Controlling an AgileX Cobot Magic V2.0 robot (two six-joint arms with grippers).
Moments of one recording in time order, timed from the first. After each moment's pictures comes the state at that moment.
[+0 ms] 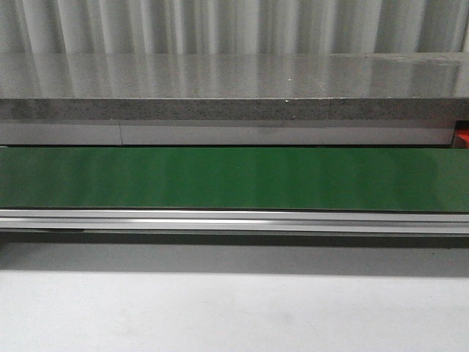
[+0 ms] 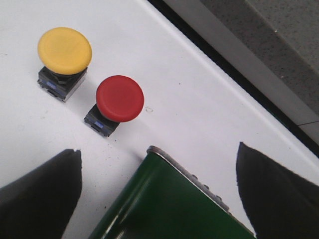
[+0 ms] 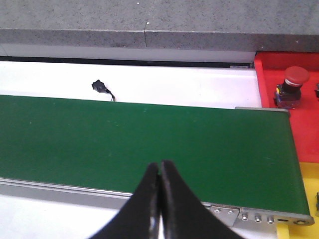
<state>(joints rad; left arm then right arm) 0.19 1.66 -1.13 -0.20 0.40 -0.31 -0.06 0.58 -0.64 0.26 0.60 -0.19</state>
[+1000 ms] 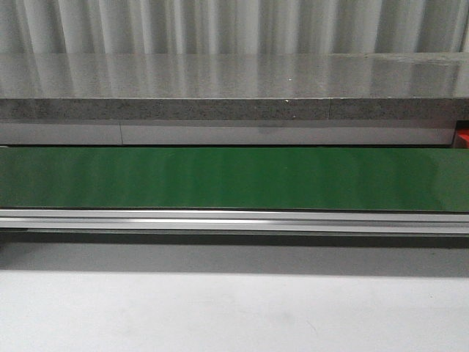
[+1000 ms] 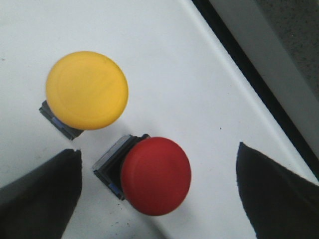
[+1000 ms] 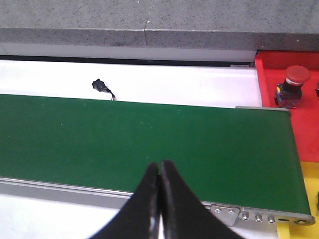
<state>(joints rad) 0.24 1.93 -1.31 -0.20 0.37 -0.44 -0.06 0.58 -0.64 0.26 0.60 -0.19</state>
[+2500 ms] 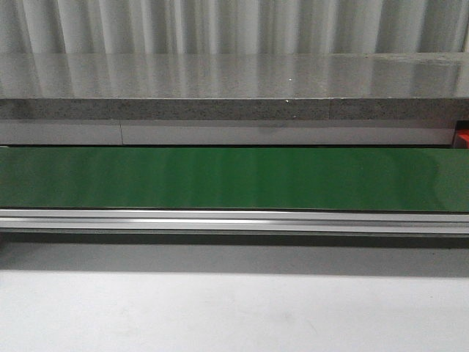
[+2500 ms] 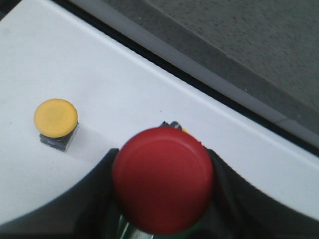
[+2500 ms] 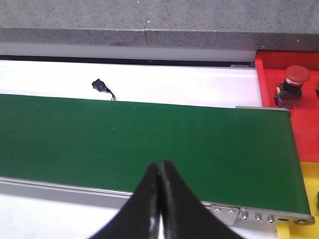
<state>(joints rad) 0.24 1.62 -1.33 -0.23 0.60 -0.06 -0.06 0.58 -0.64 0.26 0.60 -0.19</state>
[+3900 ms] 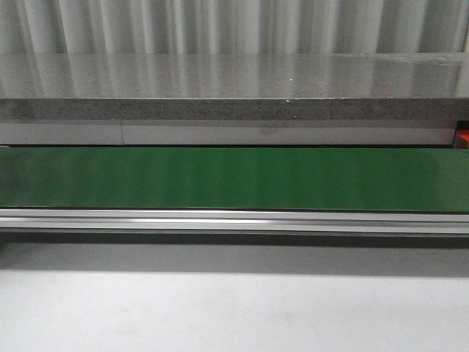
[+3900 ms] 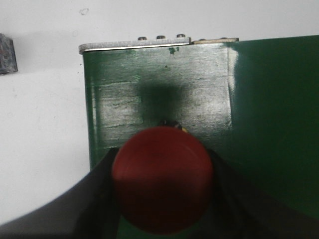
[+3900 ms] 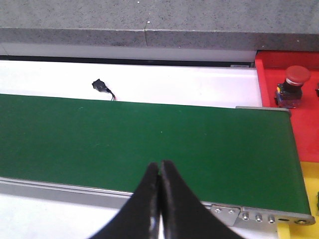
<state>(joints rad) 0.03 1.67 -1.28 0.01 0.88 0.19 -0.06 0.58 -0.64 0.26 0.60 -0.19</state>
